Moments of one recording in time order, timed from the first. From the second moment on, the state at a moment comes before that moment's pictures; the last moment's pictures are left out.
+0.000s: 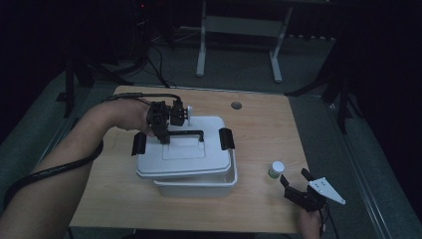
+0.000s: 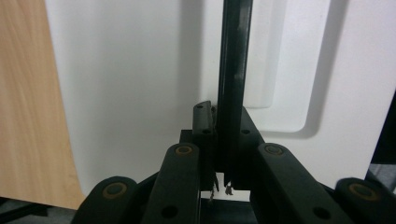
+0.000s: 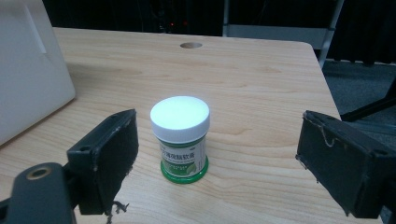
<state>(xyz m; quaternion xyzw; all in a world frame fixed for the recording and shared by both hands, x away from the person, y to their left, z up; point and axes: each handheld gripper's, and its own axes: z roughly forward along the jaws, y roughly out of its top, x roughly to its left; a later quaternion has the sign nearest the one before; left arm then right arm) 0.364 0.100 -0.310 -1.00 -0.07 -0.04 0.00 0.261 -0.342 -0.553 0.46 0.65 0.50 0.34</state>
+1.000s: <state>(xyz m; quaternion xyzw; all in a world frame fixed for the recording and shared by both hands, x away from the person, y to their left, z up) 0.344 0.249 -0.313 -0.97 -0.23 -0.05 -0.01 0.262 -0.341 -0.553 0.47 0.65 0.49 0.34</state>
